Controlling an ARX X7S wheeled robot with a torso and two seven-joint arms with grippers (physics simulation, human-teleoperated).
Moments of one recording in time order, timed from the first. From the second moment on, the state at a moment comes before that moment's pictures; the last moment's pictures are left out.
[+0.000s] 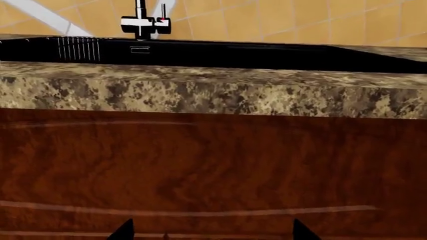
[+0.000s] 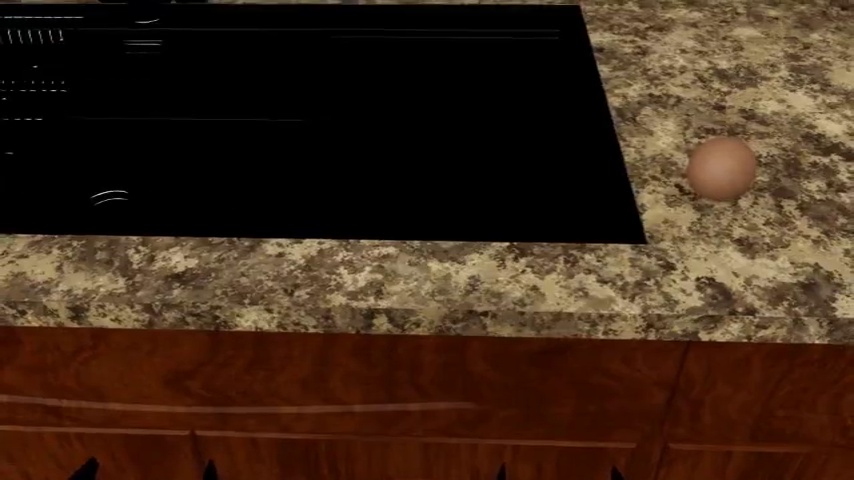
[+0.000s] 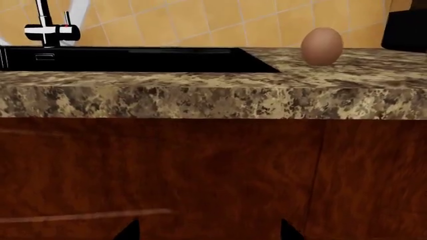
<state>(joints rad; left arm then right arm) 0.01 -0.09 0.10 0.06 -0.13 -0.07 -0.10 0.01 0.07 -0.09 0.00 0.07 0.01 0.09</state>
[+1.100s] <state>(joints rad) -0.42 -0.24 0.09 0.45 -0.24 -0.57 -0.11 0.38 0.26 -0.09 -0.42 0.09 0.54 0.10</state>
